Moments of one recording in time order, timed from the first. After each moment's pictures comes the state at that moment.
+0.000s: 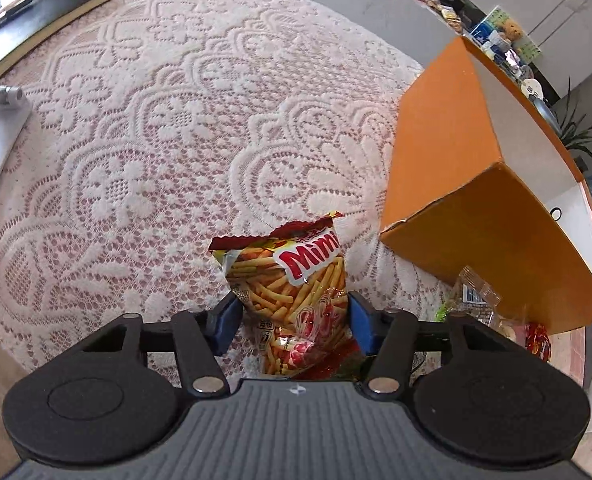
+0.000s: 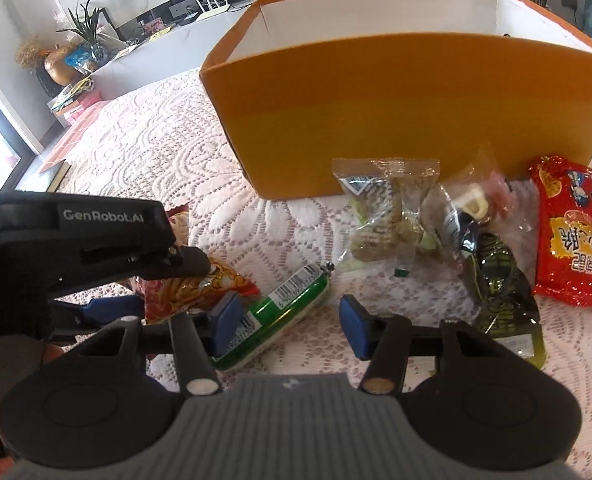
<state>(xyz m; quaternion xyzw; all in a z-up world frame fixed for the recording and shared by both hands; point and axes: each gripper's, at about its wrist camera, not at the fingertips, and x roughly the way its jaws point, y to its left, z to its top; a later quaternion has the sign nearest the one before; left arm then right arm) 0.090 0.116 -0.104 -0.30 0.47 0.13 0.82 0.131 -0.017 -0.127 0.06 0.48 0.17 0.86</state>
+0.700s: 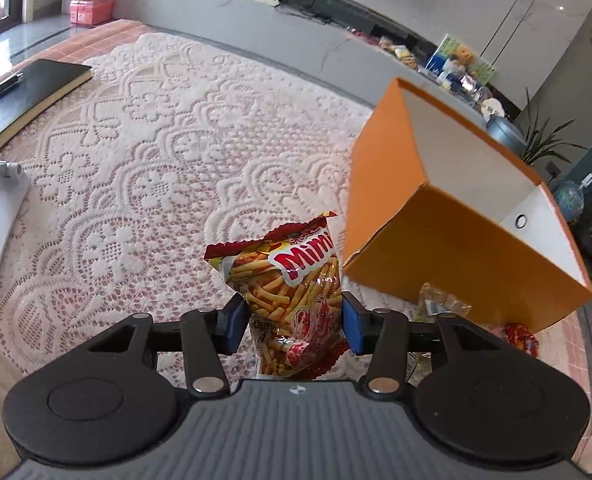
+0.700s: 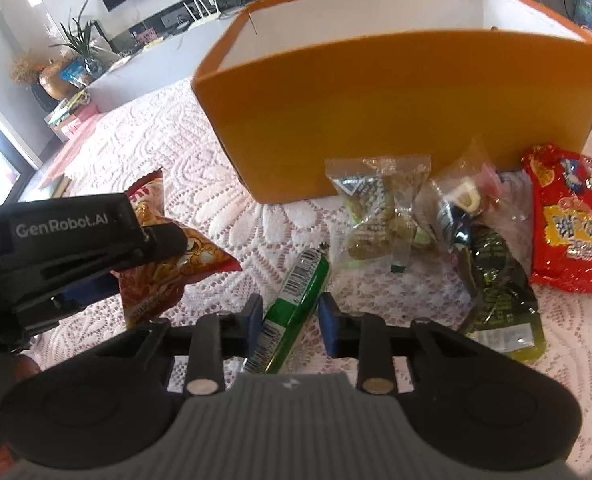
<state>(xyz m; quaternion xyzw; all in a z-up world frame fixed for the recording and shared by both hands) 0.072 0.099 -0.076 -0.24 0.39 0.11 0.88 0.126 -0.025 -0.123 0.08 0.47 0.16 0.86</state>
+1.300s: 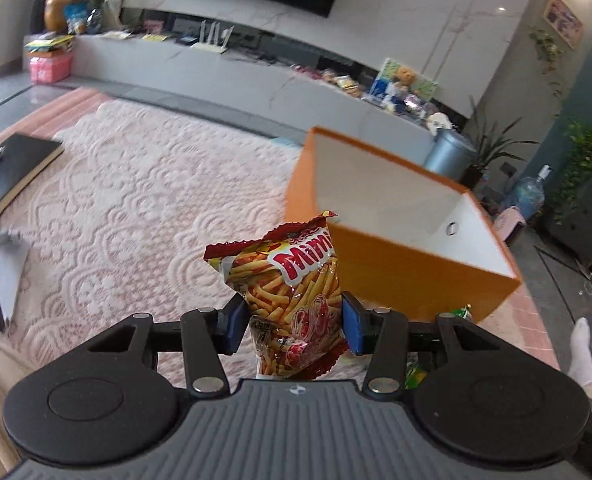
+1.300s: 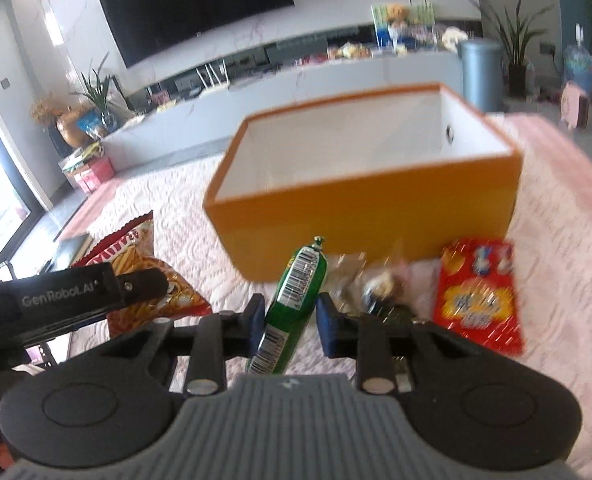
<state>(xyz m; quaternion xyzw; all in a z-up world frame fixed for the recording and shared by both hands) 0.040 0.063 -0.012 -0.19 0.34 0.06 0.92 0.090 -0.088 -0.043 0.08 0.37 0.16 0.91</state>
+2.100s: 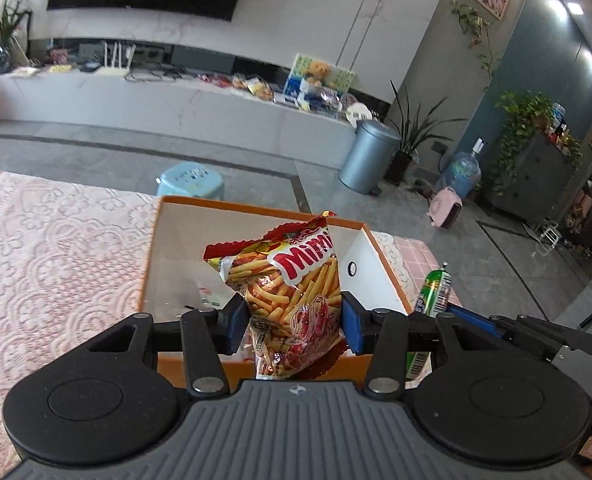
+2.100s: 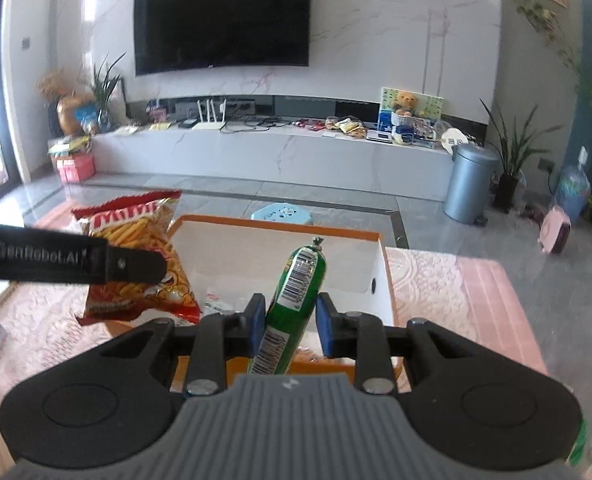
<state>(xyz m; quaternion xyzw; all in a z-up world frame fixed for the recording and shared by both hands) 0.160 0.001 0.040 -0.15 0.34 -0.05 0.93 0.181 -0.163 0.034 -0.06 0.29 0.16 0.94</state>
